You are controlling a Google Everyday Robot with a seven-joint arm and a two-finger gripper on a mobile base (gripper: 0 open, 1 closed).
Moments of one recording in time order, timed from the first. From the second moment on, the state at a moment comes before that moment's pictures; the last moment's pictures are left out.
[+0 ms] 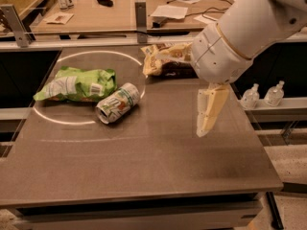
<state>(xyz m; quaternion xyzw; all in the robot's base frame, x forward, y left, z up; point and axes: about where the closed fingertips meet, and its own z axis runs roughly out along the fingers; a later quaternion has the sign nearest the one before) 0.462 -0.058 0.949 -0.83 0.47 0.06 0.27</state>
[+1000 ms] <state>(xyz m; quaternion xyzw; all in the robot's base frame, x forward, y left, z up) 0.494 -0.017 0.932 -0.86 0.44 0.09 0.25</state>
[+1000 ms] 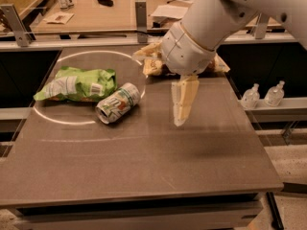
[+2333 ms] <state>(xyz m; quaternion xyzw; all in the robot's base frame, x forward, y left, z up) 0.540 0.076 0.873 -0.94 0.26 0.10 0.19</state>
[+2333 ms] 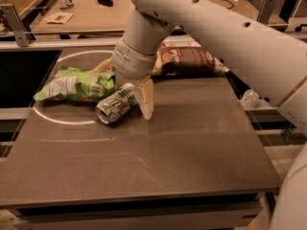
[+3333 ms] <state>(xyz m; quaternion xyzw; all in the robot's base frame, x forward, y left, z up) 0.547 0.045 0.855 -0.94 0.30 0.05 0.11</state>
